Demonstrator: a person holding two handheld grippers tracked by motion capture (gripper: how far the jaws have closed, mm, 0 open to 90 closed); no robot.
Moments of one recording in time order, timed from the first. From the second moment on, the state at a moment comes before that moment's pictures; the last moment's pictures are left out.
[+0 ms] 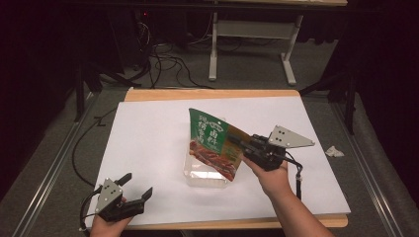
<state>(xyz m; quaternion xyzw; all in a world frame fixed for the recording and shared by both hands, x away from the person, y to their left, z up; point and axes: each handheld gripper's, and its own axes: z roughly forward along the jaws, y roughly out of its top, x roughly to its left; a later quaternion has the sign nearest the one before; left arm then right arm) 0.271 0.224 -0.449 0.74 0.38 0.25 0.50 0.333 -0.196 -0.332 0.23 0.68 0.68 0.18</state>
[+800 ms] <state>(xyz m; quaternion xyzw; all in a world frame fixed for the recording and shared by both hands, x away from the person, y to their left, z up) 0.272 0.222 -0.451 0.74 0.38 0.24 0.50 0.338 -0.185 -0.343 0.24 0.68 0.67 0.18</state>
